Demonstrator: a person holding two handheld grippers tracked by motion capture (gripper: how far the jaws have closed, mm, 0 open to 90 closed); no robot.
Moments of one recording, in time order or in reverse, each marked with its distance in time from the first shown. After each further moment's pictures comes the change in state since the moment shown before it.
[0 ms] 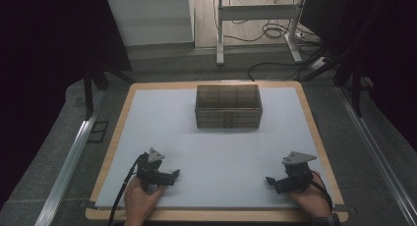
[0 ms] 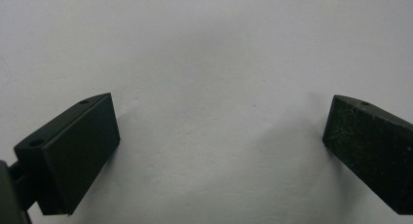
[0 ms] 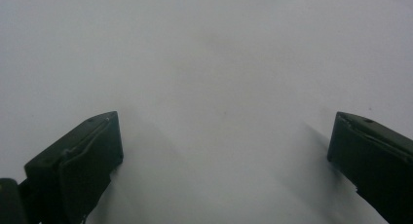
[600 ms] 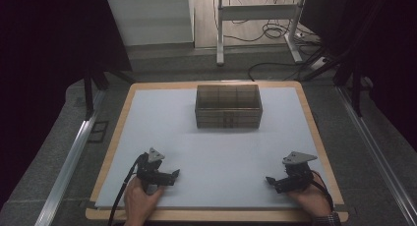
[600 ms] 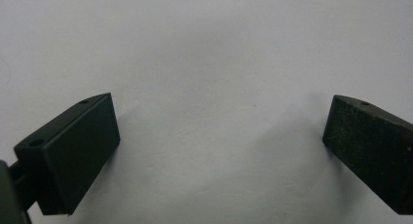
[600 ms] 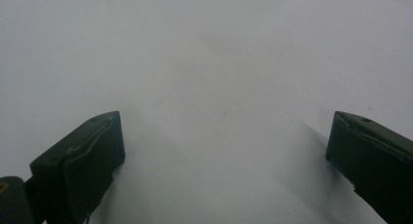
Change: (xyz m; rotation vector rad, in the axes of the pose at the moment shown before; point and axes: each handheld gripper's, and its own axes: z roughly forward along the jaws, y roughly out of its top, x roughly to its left) left arm 0.000 0.000 0.000 0.002 0.000 0.002; right arm 0.000 0.000 -0.001 -0.002 0.001 0.003
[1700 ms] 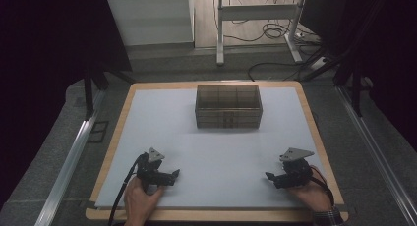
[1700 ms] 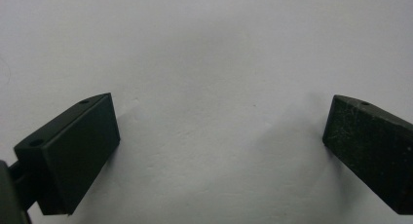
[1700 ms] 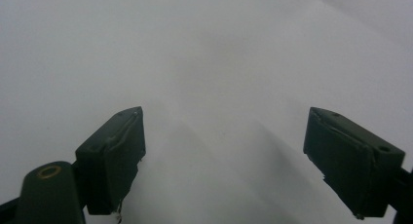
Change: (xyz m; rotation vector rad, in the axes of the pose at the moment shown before) left arm 0.000 0.000 0.000 0.005 0.000 0.006; right arm 0.004 0.020 -0.007 0.030 -0.020 -0.067
